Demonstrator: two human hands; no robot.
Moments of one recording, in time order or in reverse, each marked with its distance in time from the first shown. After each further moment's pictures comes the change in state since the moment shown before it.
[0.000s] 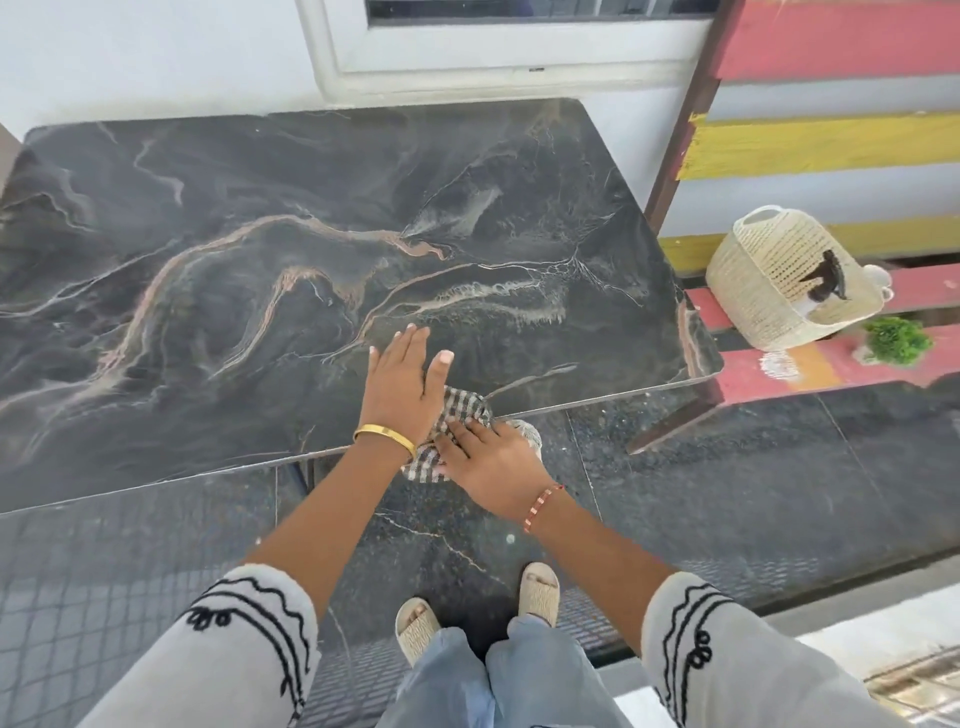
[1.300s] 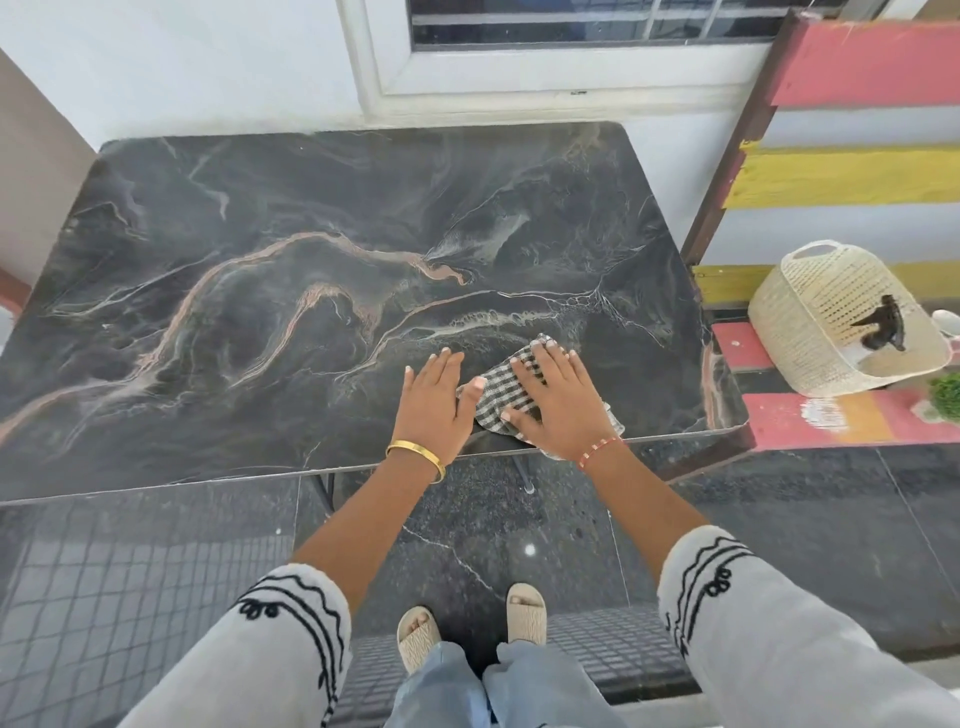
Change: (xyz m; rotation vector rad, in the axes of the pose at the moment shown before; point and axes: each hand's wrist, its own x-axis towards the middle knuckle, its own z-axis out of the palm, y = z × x) left_hand 0.019 0.024 0.022 0.087 -0.049 -0.061; right_hand 0.023 0.125 0.016 0.220 -0.417 0.289
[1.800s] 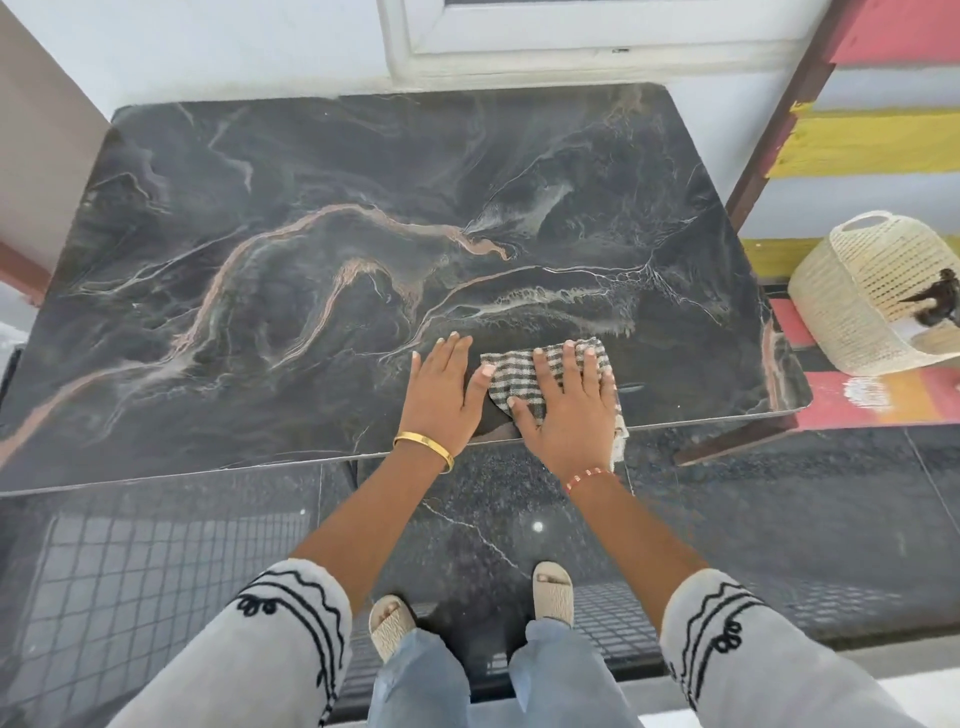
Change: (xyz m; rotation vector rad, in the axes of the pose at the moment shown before) left_hand -0.007 -0.048 -0.018 -0.055 0.020 0.014; right_hand -0.005 -0.082 0.024 0.108 0.102 0.362
